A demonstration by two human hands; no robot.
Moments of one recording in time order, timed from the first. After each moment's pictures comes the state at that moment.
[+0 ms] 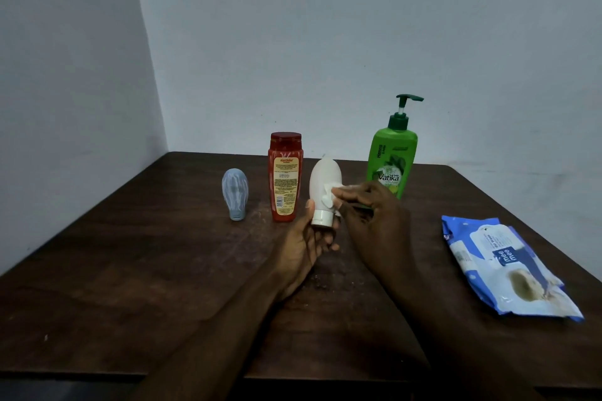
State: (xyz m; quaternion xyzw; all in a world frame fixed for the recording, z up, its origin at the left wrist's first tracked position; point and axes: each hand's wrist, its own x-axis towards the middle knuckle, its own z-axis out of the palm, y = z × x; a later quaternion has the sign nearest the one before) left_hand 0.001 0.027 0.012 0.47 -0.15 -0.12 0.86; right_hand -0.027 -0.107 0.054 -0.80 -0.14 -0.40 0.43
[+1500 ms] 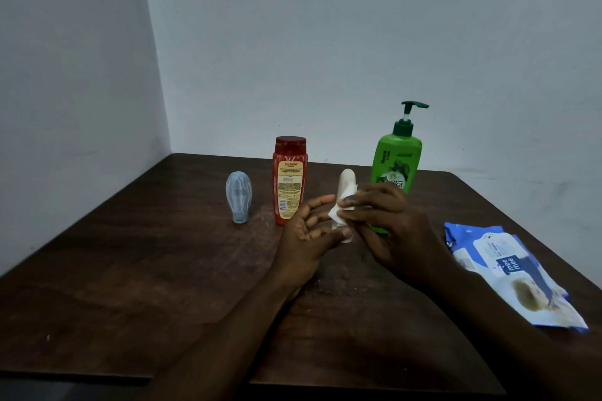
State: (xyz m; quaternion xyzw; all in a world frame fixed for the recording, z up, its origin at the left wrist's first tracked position) left_hand -0.007 0.029 0.016 0.55 -0.20 0.01 0.81; right_hand -0.030 -0.148 0.072 -0.81 -0.39 -0.40 0.18
